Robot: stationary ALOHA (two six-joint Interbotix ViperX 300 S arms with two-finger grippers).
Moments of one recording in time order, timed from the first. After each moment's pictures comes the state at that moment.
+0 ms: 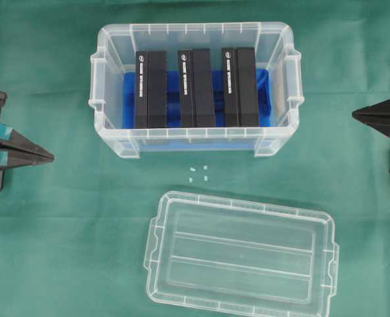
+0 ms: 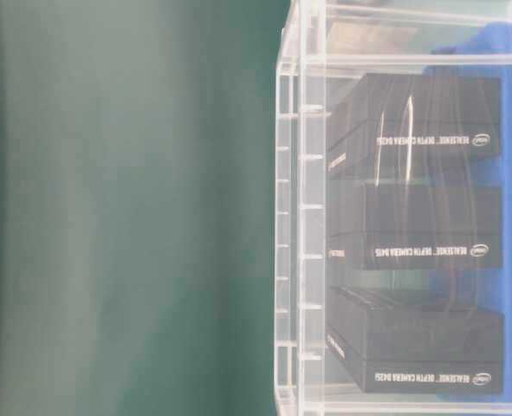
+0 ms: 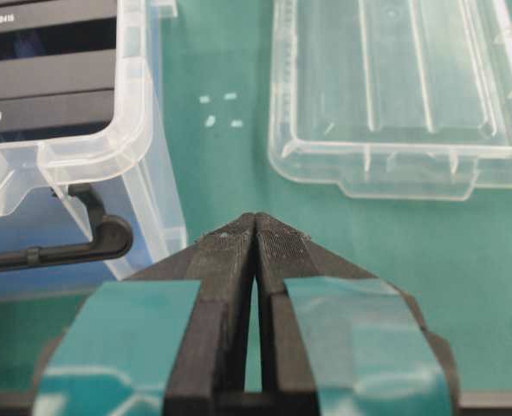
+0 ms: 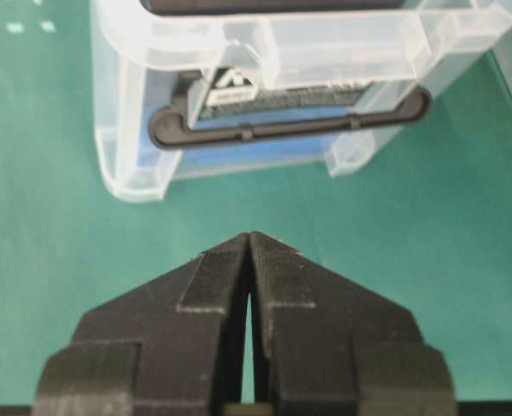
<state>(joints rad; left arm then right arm) -0.09 -1.12 1.20 0.02 0.31 0.01 0.31 -0.98 1.11 -0.85 0.80 1.00</state>
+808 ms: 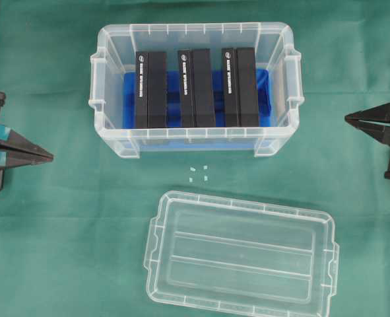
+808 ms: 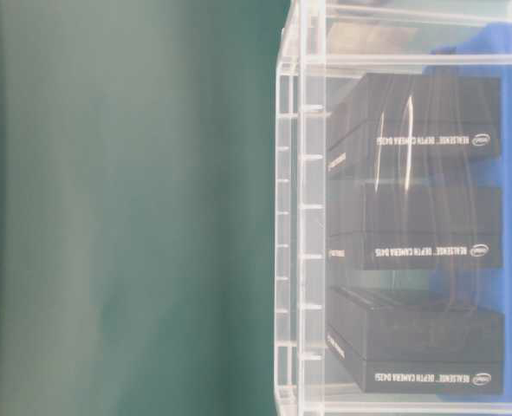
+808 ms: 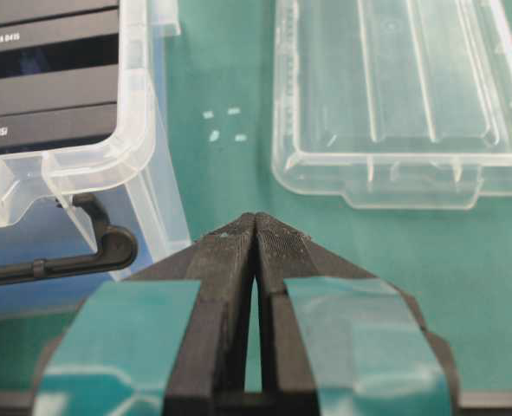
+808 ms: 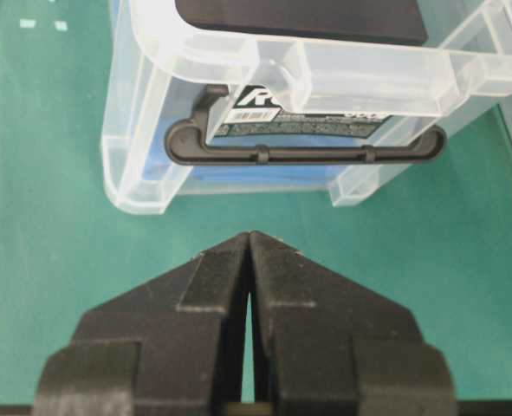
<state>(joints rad) -0.09 -1.15 1.23 0.02 0.26 0.04 0.31 -0.97 1.15 -0.94 0.71 1.00</state>
